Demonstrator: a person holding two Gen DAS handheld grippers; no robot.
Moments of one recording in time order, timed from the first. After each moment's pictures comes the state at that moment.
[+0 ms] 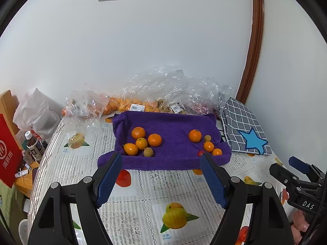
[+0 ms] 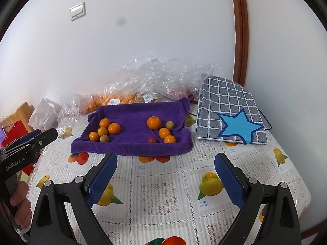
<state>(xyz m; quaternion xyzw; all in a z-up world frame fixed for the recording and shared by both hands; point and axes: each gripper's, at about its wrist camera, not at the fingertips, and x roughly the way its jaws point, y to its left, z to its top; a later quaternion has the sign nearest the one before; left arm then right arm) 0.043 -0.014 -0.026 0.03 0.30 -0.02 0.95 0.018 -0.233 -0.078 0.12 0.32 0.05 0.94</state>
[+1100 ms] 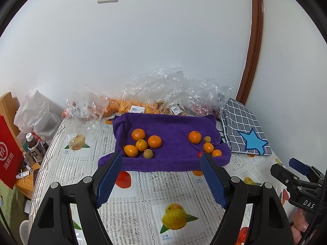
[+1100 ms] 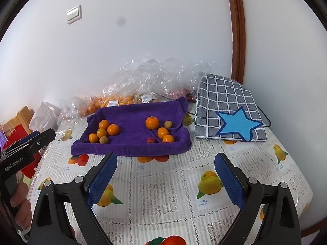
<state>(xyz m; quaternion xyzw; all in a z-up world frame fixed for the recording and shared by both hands) 0.043 -0.017 -0.024 0.03 0.30 -0.02 0.95 0.017 -0.240 -0.079 0.13 0.32 0.05 0.94</state>
